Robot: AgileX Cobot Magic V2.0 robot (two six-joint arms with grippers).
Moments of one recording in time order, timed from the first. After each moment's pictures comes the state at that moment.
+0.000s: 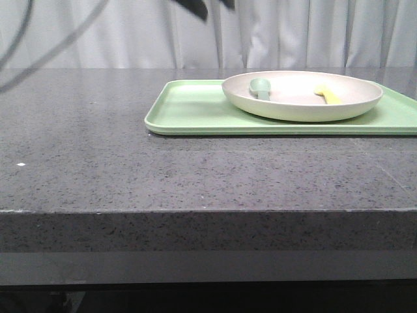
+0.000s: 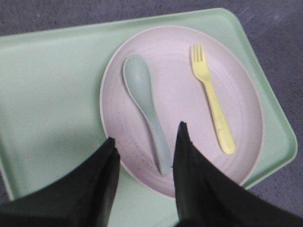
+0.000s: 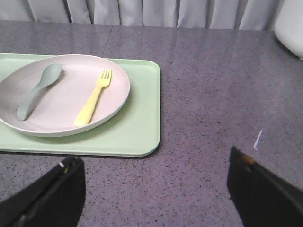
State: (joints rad) left arm -0.52 1.95 -2.10 -0.28 1.01 -0.09; right arm 0.00 0.43 -0.55 -0.04 0.49 0.07
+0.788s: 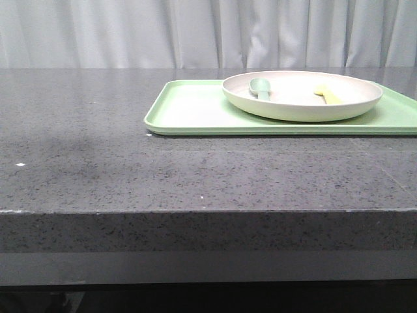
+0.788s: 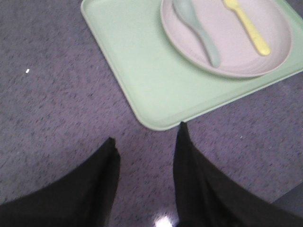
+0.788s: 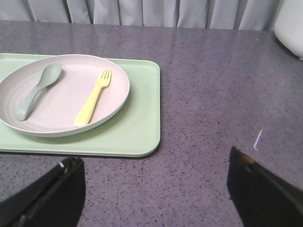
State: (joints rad) left arm -0.41 1.22 -1.21 -0.25 0.84 0.14; right arm 0.00 0.43 -0.55 -0.04 0.49 0.07
